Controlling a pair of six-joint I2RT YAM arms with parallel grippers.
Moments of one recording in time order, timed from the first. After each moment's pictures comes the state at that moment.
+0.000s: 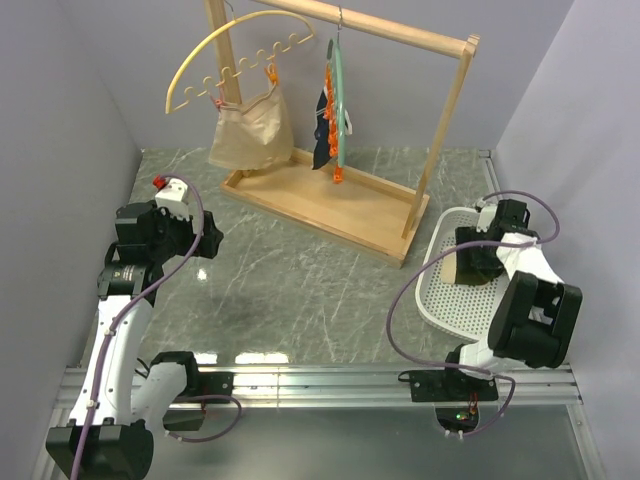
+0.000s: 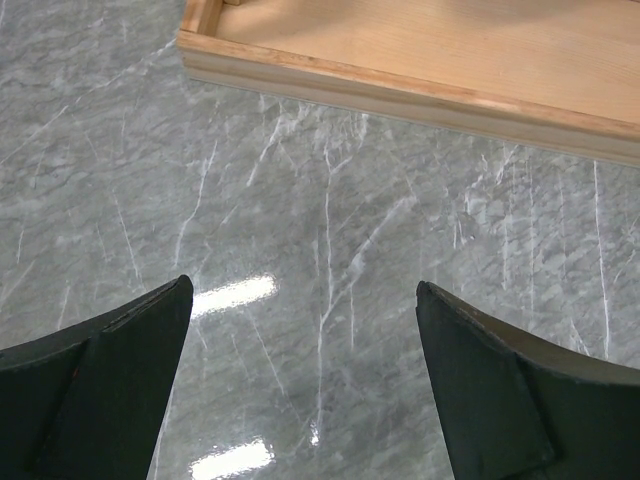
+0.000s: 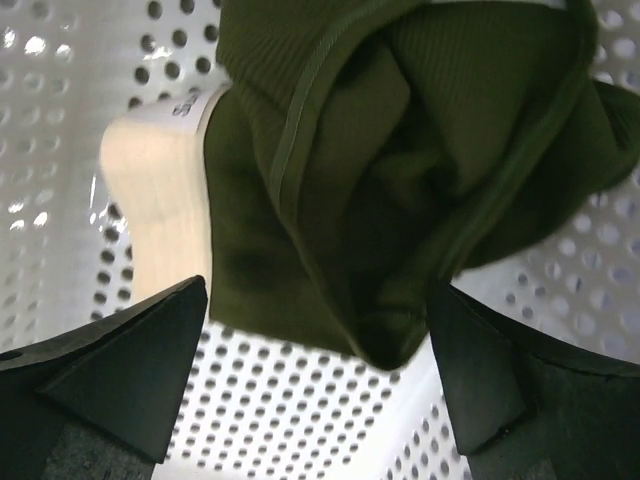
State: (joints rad) left arm 0.04 0.85 0.88 -0.50 0.33 0.06; right arm -0.34 1.44 0.89 -0.55 -0.08 -0.29
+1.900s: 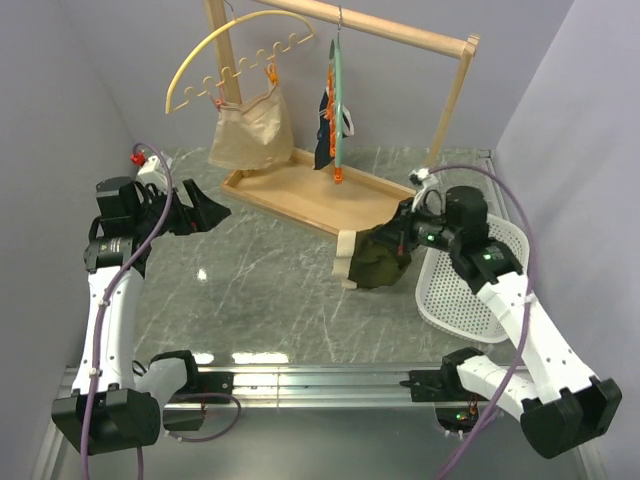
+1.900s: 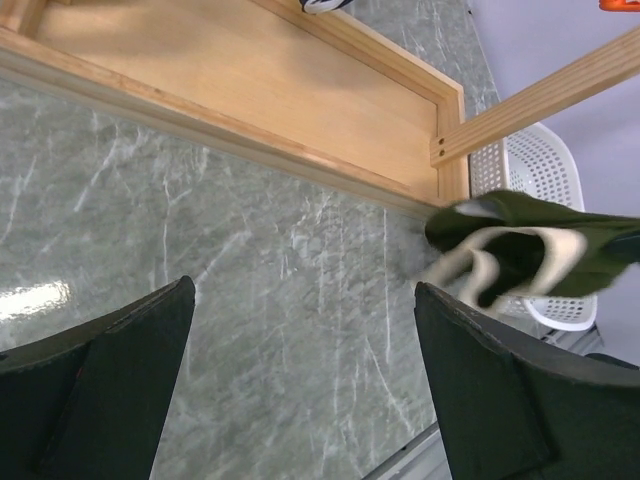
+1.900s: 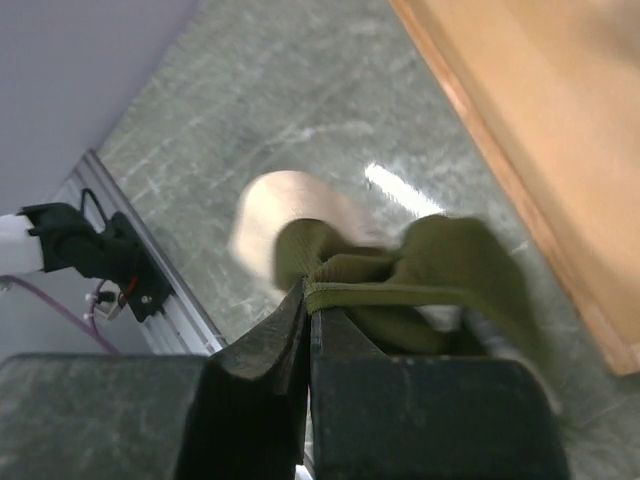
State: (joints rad) left arm 0.15 1.01 1.07 -0.51 0.70 -0.28; right arm 0.31 0.98 1.00 -0.42 -0.61 0.25
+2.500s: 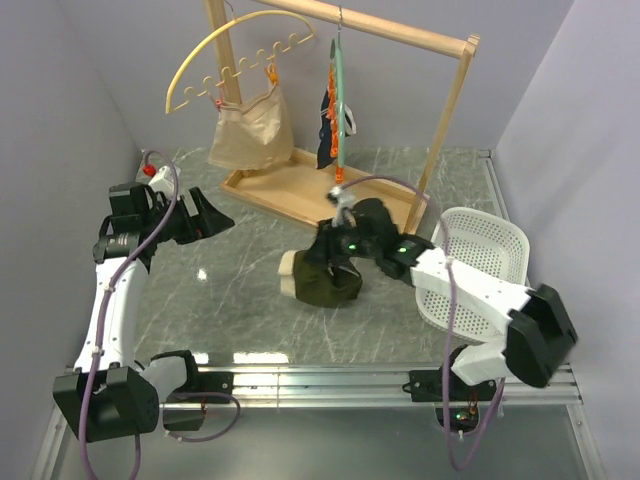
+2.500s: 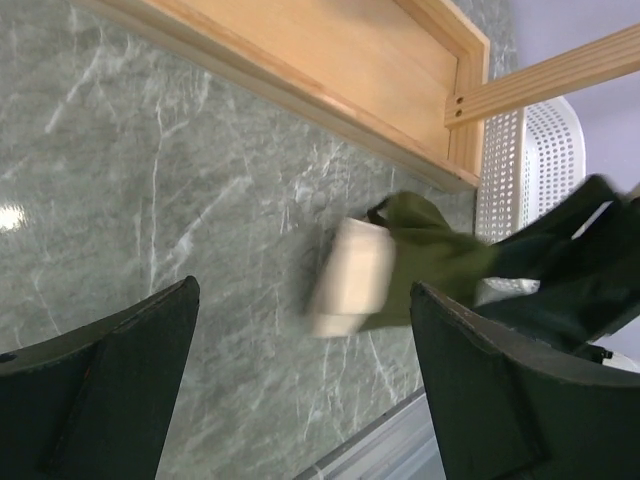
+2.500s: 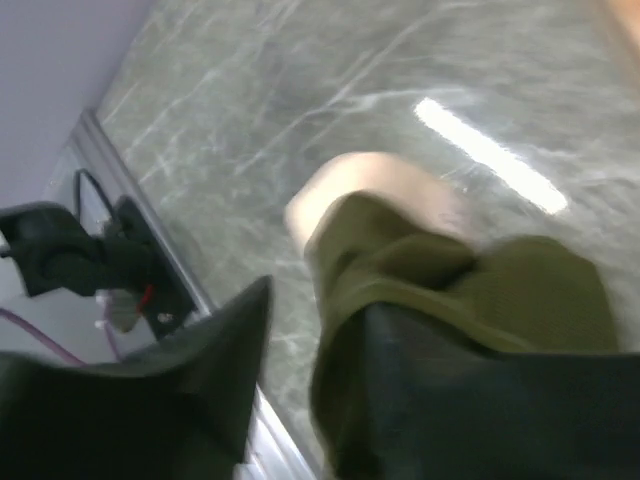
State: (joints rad) left arm 0.15 1.08 1.01 -0.55 0.71 -0.31; right arm 0.73 1.34 0.96 -0.10 -0.32 0.47
